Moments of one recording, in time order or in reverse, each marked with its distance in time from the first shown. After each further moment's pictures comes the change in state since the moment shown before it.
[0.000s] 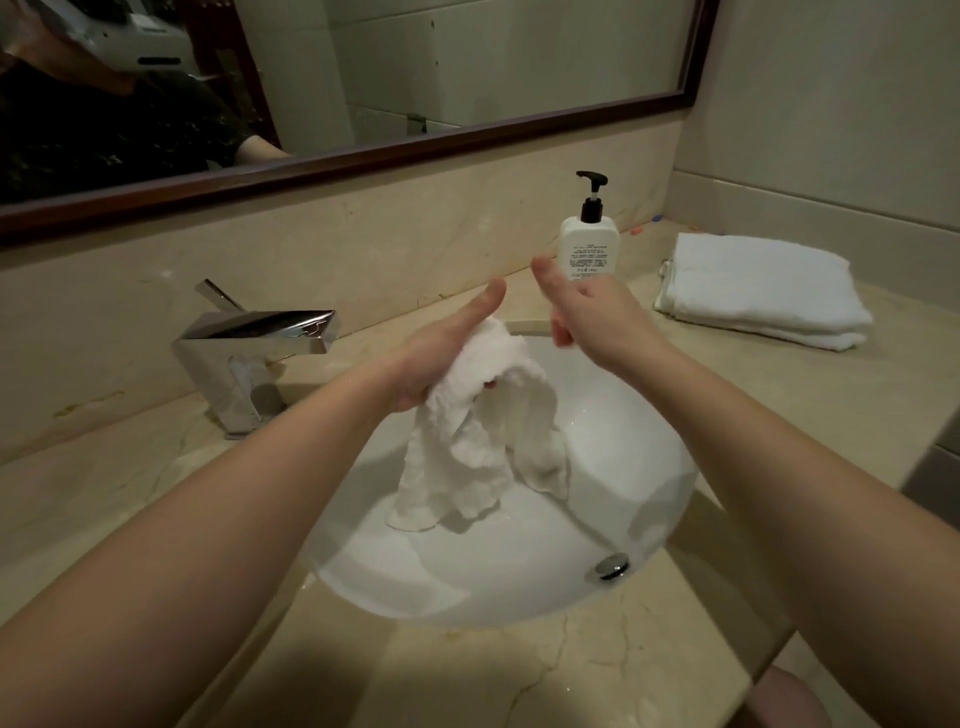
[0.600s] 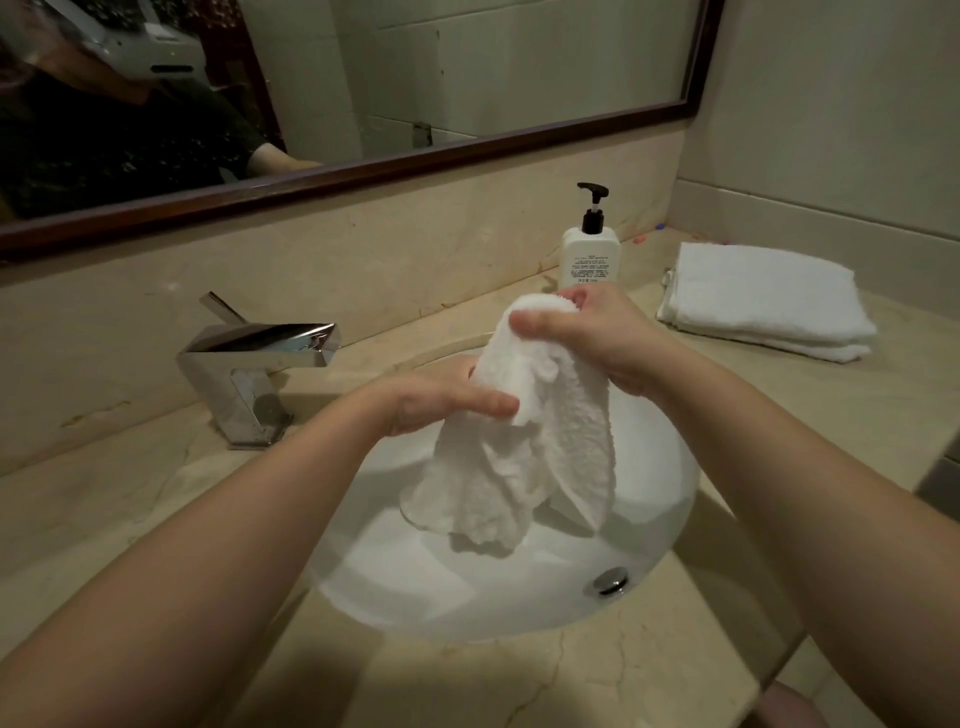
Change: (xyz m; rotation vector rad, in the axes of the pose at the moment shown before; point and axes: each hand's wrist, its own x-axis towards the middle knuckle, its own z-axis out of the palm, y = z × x) left_hand 0.014 -0.027 -0.009 0.023 -0.282 0.069; right_hand 0.005 0.001 -0.012 0.415 -0.151 -0.003
